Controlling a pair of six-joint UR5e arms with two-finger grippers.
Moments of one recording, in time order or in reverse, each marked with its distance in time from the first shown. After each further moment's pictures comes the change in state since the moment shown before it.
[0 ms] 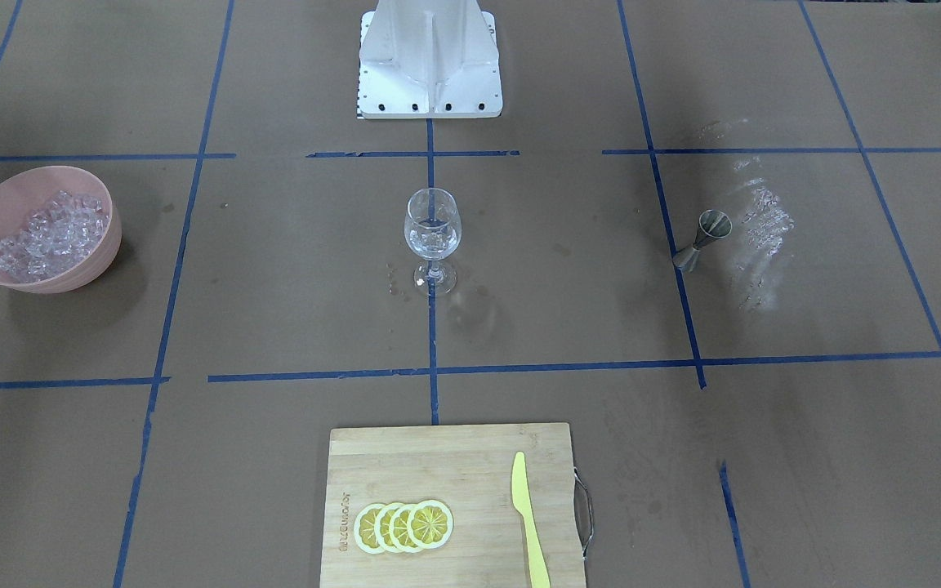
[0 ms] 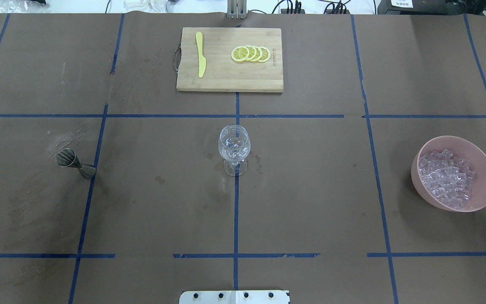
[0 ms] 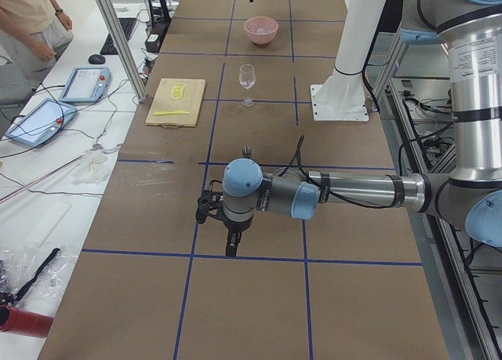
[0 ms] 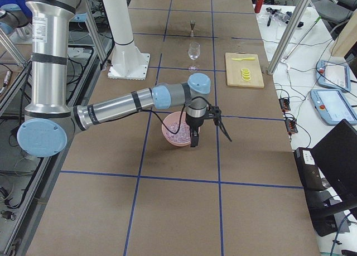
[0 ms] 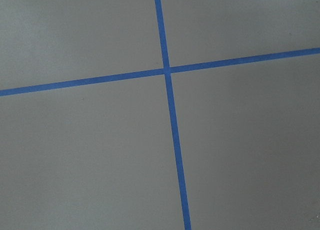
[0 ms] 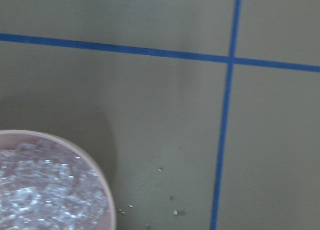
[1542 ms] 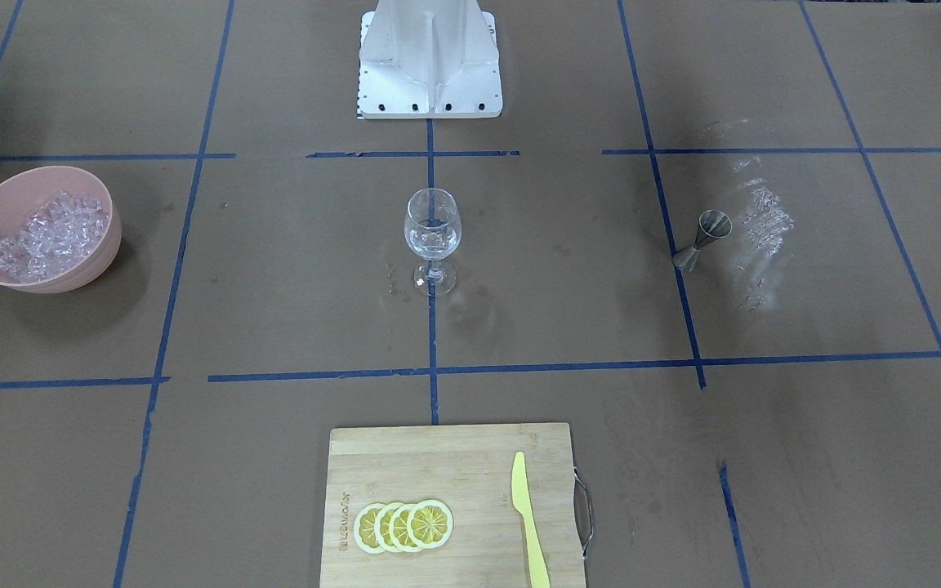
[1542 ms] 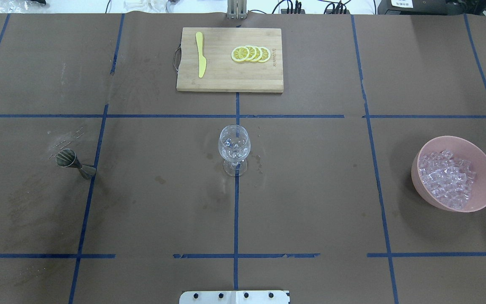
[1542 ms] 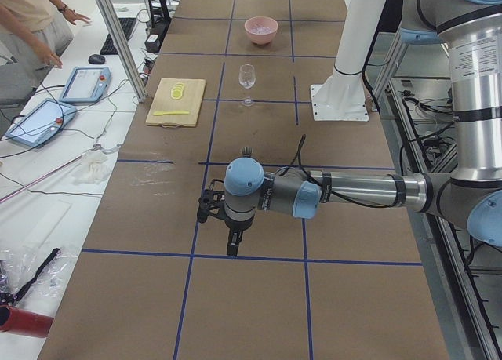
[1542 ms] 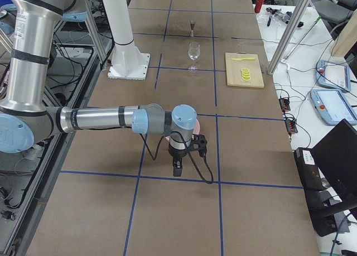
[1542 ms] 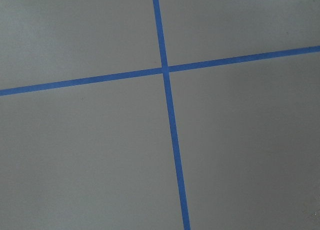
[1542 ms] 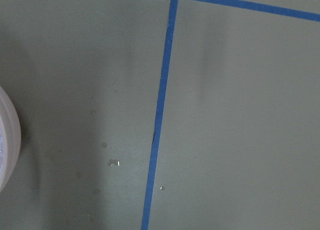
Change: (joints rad) left arm 0.000 0.007 -0.010 -0.003 0.001 0.001; right arm 0.124 -0.105 -0.058 0.006 0.042 -0.282
